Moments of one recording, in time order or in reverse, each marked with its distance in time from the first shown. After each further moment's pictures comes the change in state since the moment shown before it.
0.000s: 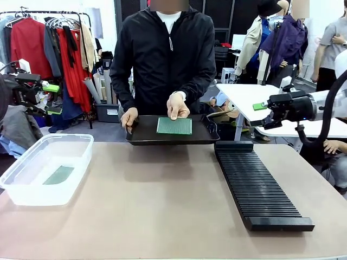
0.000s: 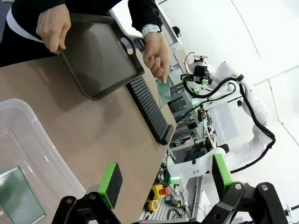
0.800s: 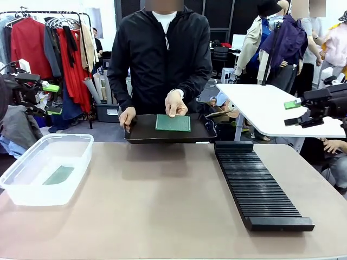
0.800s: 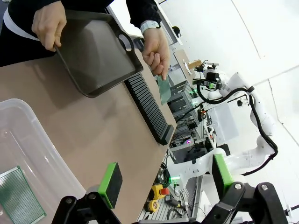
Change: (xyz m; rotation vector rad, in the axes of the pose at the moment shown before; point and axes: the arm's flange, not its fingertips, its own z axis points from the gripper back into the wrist) left arm 0.000 0.000 0.000 0.000 0.000 0.000; right arm -0.041 0.053 0.077 -0.214 -0.087 -0.005
